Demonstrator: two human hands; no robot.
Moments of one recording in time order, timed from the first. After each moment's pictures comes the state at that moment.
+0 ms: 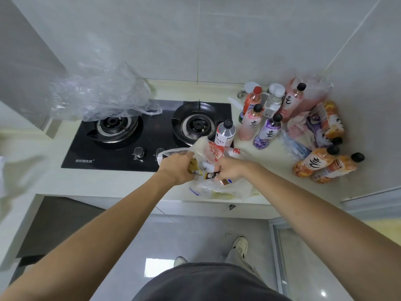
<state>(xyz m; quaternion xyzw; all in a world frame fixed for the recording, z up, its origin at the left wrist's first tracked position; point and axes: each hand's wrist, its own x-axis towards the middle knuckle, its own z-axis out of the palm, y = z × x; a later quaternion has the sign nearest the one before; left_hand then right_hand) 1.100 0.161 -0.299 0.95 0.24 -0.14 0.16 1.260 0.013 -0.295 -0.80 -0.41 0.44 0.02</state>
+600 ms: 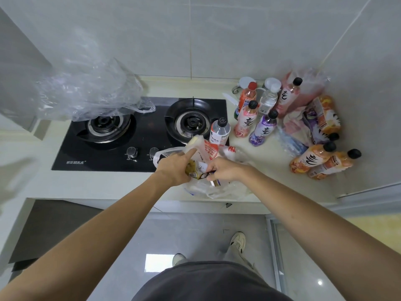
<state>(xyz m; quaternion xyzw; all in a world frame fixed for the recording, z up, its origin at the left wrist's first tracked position) 1.115 0.155 -0.304 0.95 0.22 -0.17 0.13 1.263 0.009 -0.317 -0.78 -0.39 0.47 0.13</state>
